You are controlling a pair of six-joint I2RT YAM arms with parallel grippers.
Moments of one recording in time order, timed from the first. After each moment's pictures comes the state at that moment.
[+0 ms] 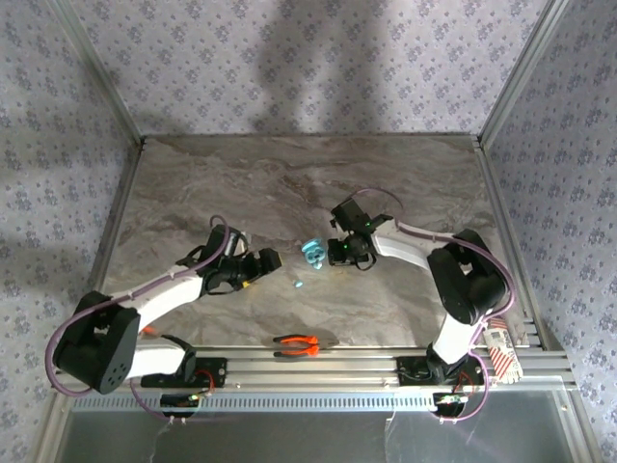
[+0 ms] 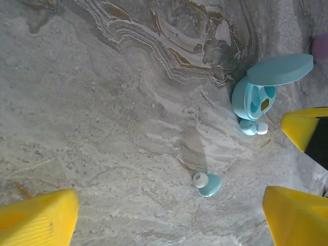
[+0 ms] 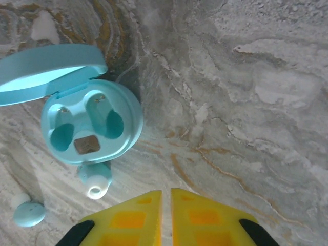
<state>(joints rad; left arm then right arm) -0.48 1.27 0.53 -0.16 0.35 -0.86 0.62 1.74 1.04 -0.48 -0.17 0.45</state>
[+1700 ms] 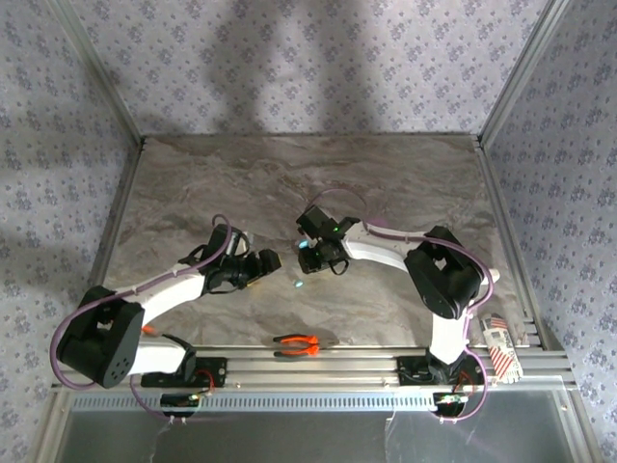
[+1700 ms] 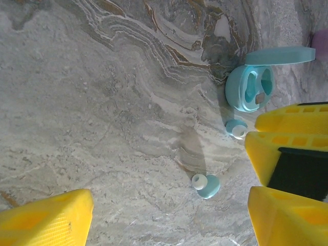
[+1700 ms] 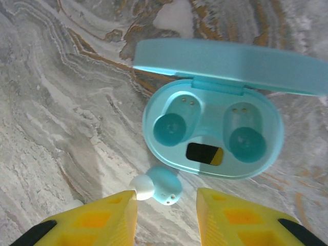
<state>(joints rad) -0.48 1.30 0.53 -0.13 0.37 -0.85 0.81 1.85 1.20 -0.52 -0.07 0.38</state>
